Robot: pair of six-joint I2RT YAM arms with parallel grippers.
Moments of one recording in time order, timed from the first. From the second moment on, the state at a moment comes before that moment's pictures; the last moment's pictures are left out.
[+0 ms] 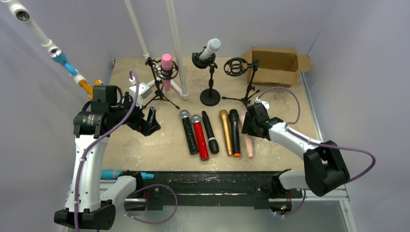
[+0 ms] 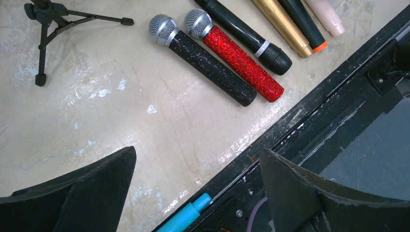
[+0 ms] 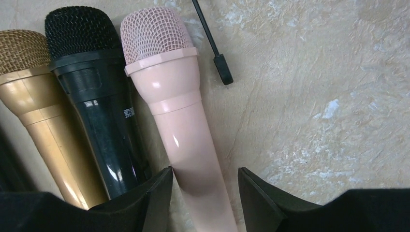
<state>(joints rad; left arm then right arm) -0.03 0.97 1.32 -1.20 0.58 0.33 0.42 1.32 0.70 -0.39 0.23 0.60</state>
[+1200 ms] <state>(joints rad) -0.03 1.03 1.39 -1.28 0.88 0.26 0.93 1.07 0.90 -0.44 0.17 0.74</state>
